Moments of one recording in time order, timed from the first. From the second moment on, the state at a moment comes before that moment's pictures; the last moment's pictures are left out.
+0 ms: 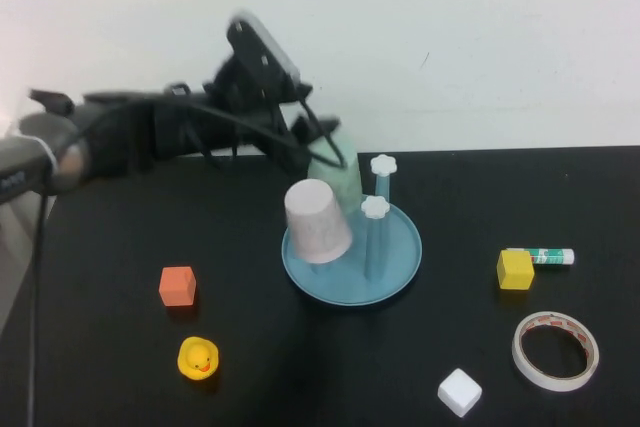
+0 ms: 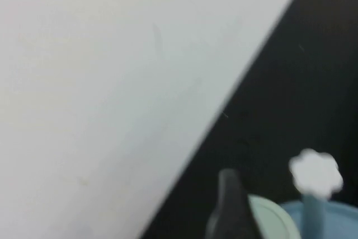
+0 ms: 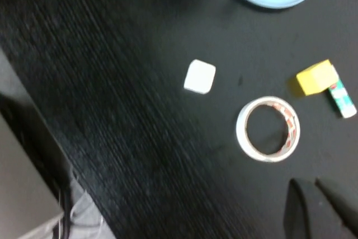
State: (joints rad) right arm 0.78 0.98 -1.11 -0.14 1.23 -0.26; left arm -0.26 2.04 -1.48 -1.69 0.60 2.17
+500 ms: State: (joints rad) right arm 0.78 0.55 -0.52 -0.09 0.74 -0.22; left arm -0.26 1.44 -1.34 -1.27 0.34 1.68
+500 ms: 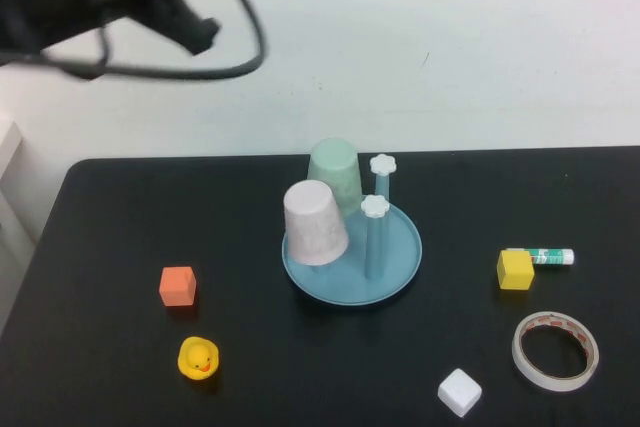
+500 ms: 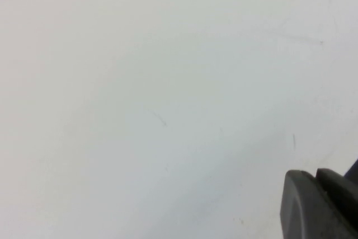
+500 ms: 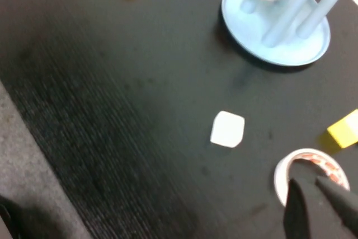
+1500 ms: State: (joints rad) right arm 0.78 0.40 -0.37 -0.07 0.74 -0.21; left arm -0.26 0.45 -0.37 -1.09 0.20 1.48
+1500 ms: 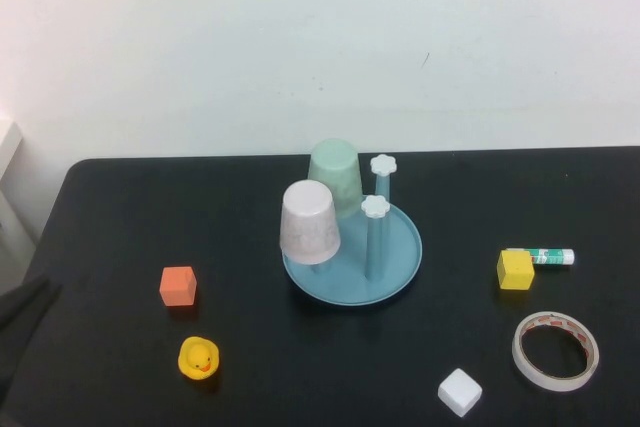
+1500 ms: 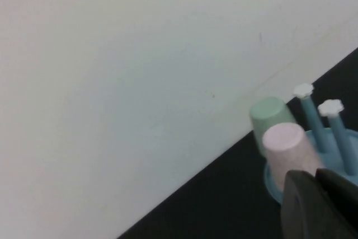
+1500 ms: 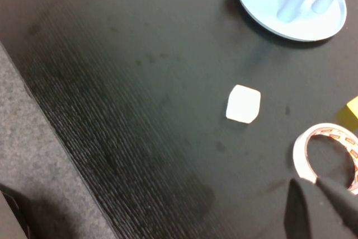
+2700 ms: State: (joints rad) right arm 0.78 0.40 -0.37 -0.07 0.74 -0.21; left arm -0.17 0.06 -0.03 -1.18 0.01 1.54
